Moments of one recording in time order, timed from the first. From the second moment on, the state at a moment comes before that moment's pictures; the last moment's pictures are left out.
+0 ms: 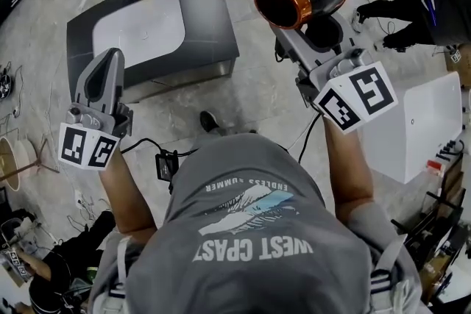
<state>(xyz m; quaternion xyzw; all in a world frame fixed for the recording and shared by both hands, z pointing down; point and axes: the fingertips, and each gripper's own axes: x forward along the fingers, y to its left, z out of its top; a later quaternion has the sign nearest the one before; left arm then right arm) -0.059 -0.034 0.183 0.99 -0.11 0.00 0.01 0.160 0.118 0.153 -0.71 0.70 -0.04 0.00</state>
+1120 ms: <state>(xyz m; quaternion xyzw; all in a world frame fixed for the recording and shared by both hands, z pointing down) -0.054 -0.137 0.199 0.99 -0.12 -0.01 0.04 0.182 -0.009 0.176 -0.71 0.70 -0.06 -0.02</state>
